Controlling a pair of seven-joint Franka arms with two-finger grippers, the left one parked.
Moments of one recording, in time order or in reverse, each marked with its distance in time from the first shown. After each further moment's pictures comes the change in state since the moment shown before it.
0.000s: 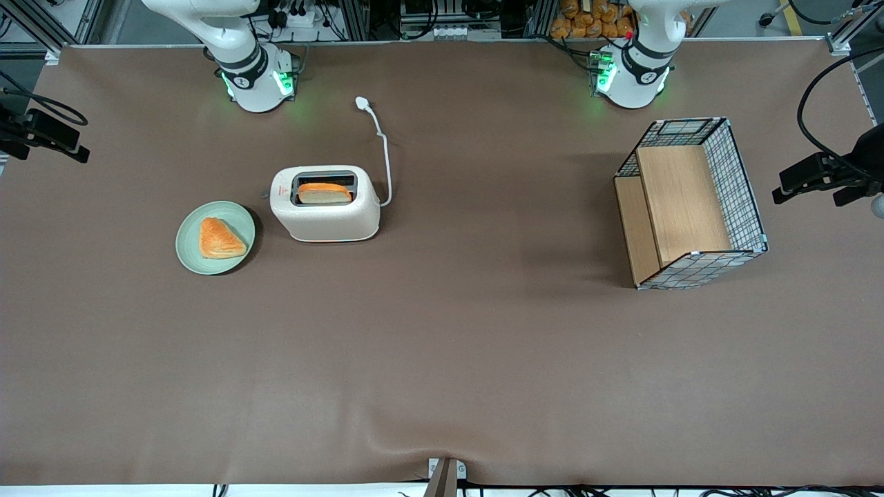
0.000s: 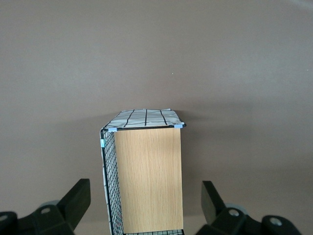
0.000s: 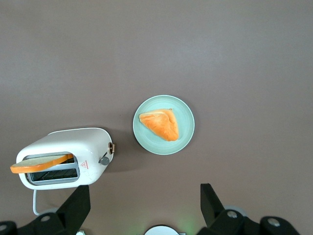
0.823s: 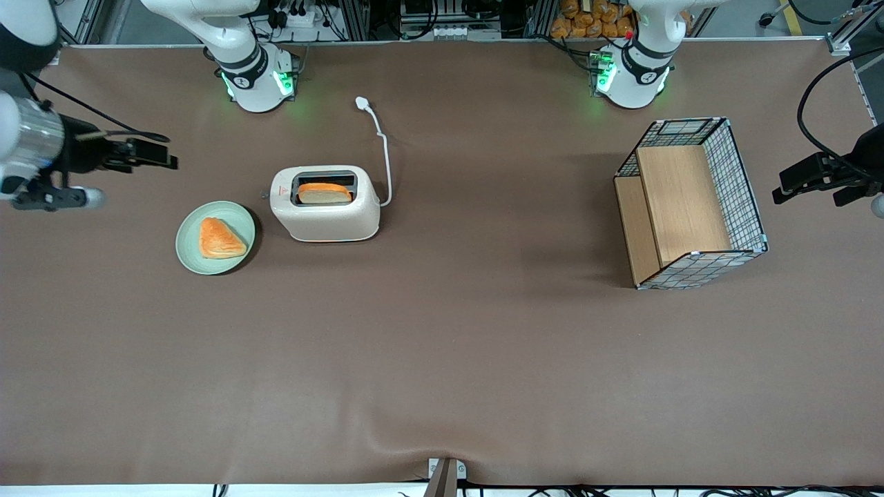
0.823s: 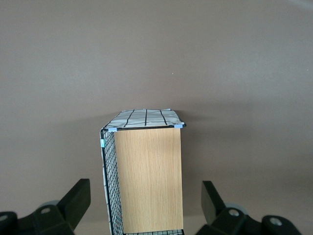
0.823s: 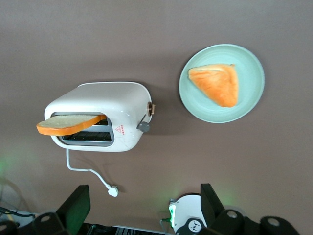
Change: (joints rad) arm 0.046 0.059 0.015 -0.190 0.188 -0.008 -0.011
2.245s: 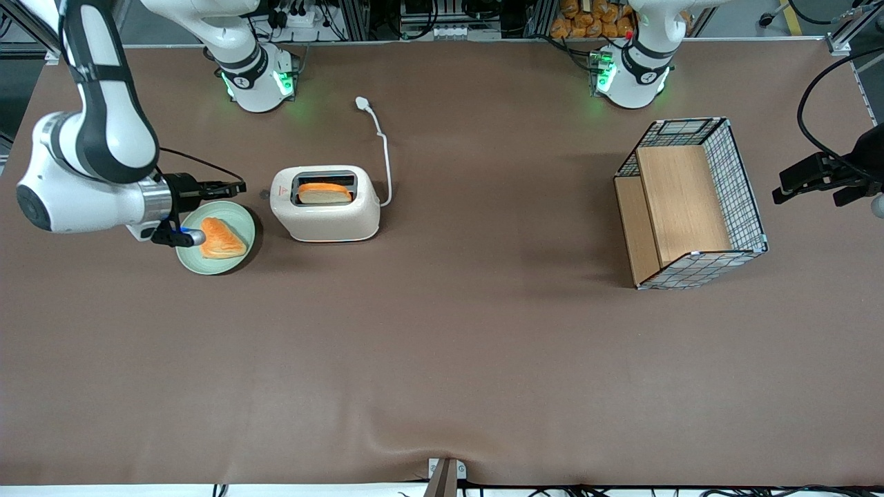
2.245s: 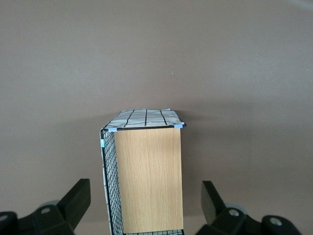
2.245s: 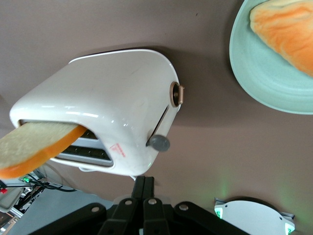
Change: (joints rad) arm -0.003 0.156 -0.005 -0.323 0.212 0.212 -0.057
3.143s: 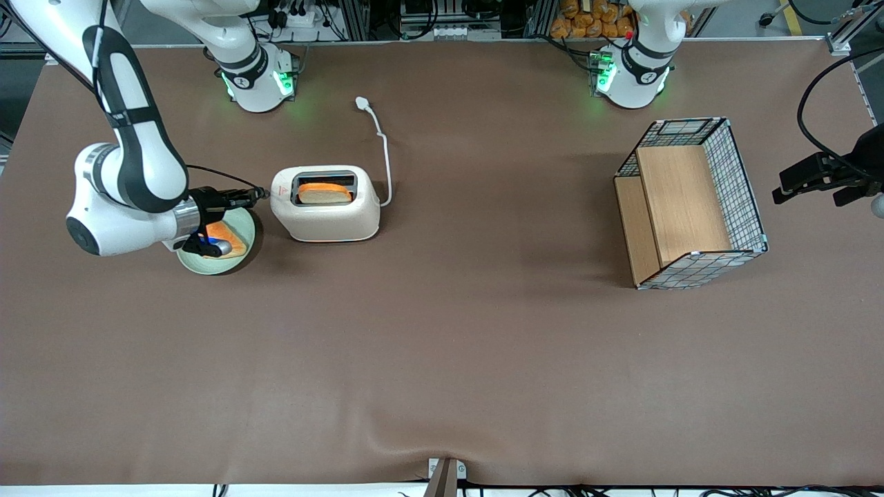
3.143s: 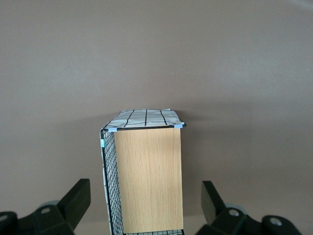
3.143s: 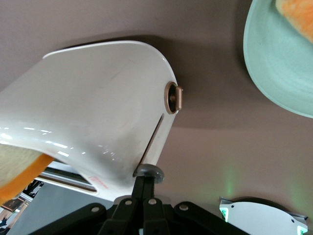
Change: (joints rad) arm 0.019 0.114 0.004 -0.009 0.023 0.010 -0.002
